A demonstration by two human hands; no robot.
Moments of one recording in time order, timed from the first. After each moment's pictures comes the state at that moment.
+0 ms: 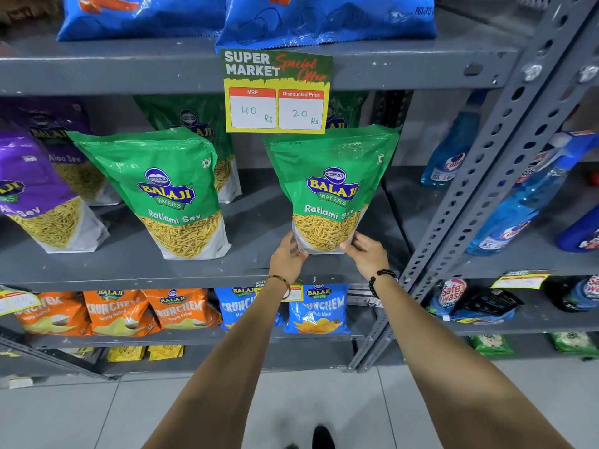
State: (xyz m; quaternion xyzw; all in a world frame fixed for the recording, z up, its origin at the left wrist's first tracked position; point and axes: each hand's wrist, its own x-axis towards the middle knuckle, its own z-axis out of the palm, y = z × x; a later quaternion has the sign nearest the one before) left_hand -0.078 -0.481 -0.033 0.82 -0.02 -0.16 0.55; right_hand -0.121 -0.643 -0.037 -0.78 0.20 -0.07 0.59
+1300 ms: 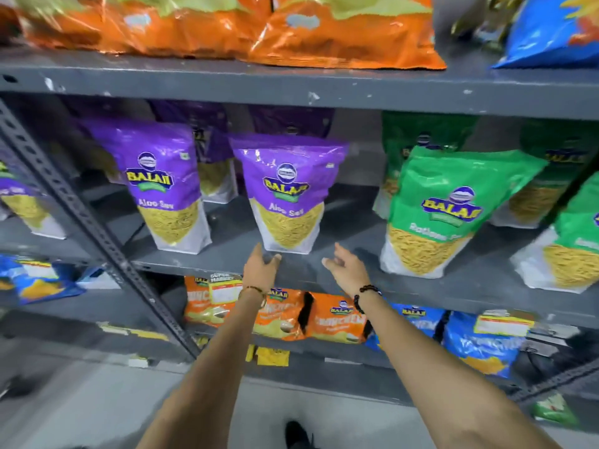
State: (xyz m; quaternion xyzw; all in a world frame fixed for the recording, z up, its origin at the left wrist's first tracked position) left_hand 0.021 -0.001 -0.026 0.86 0.10 -0.02 0.50; right_hand 0.003 -0.177 -0.032 -0.82 0.13 0.05 0.55
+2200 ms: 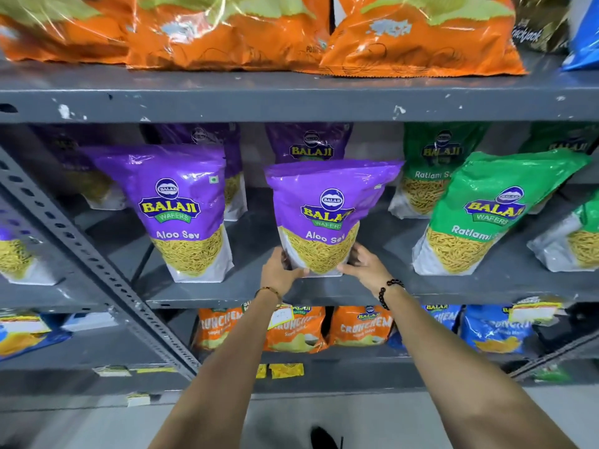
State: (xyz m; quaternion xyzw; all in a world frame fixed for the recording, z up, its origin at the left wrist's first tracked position) left_hand 0.094 0.055 -0.043 0.82 -0.01 -0.13 0.55; right_hand 0.041 -0.133 -0.029 -0.75 0.11 0.02 0.65
